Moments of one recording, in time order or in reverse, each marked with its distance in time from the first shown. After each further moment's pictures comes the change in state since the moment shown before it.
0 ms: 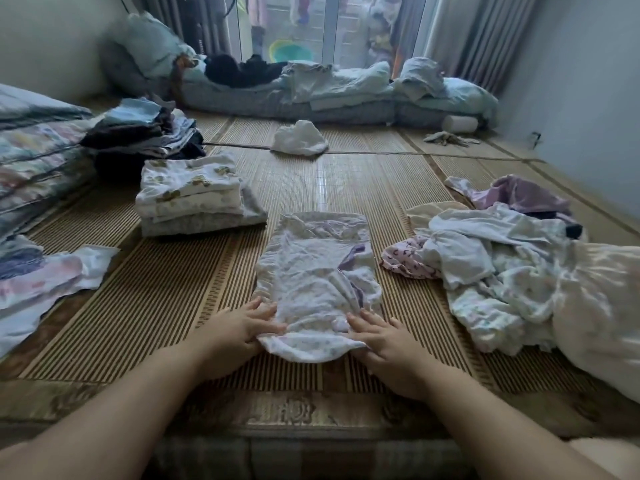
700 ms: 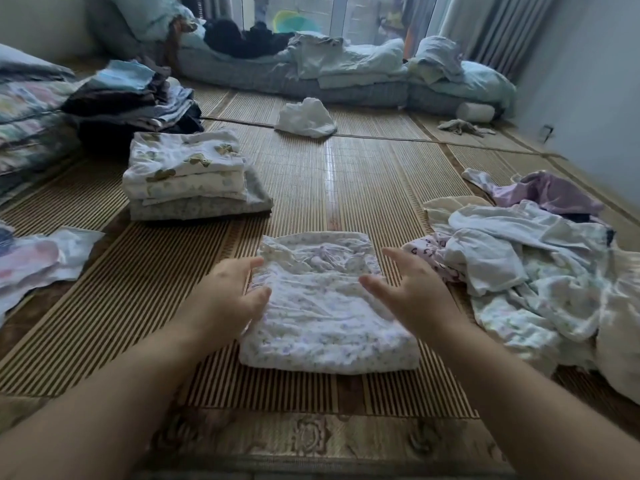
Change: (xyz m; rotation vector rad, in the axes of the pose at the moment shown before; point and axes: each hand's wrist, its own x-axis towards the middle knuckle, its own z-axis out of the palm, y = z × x) left_hand 0.014 -0.002 -0.026 -0.319 0.487 -0.218; right_hand 0.046 -0.015 -0.057 0.173 0.468 0.212
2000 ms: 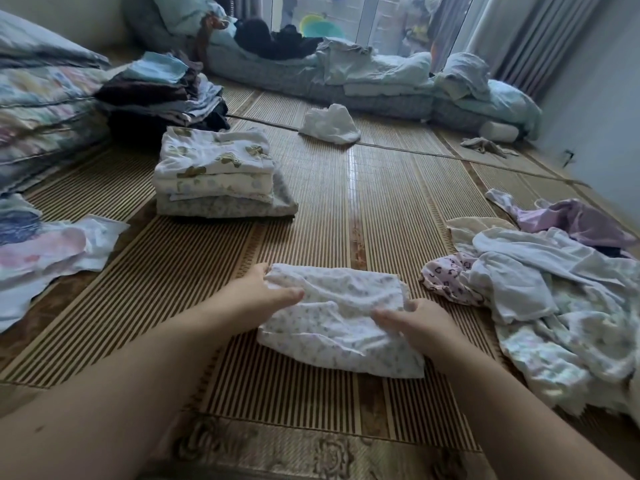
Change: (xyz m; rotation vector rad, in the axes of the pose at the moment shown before) left_hand 0.026 -0.014 -0.003 -0.310 -0.326 -0.397; right_hand 0.014 0.001 0.027 0.417 -0.255 0.558
